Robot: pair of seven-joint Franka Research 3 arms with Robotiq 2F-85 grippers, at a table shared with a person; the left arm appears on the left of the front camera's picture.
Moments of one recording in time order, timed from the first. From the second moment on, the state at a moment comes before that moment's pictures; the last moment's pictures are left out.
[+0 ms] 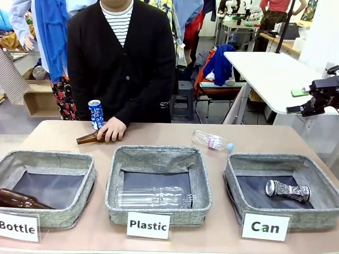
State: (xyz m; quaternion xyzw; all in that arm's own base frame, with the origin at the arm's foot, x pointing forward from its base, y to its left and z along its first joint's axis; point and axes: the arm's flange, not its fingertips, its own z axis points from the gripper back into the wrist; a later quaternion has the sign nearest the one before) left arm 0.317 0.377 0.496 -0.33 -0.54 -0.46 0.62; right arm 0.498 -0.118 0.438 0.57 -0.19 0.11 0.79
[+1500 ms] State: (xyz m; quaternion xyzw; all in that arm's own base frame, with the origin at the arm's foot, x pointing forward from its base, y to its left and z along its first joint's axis) left arm 0.325 0.377 0.499 -0.39 -0.51 -0.47 0.60; right arm 0.498 -0.118 0.438 0.57 -0.19 0.11 0.79
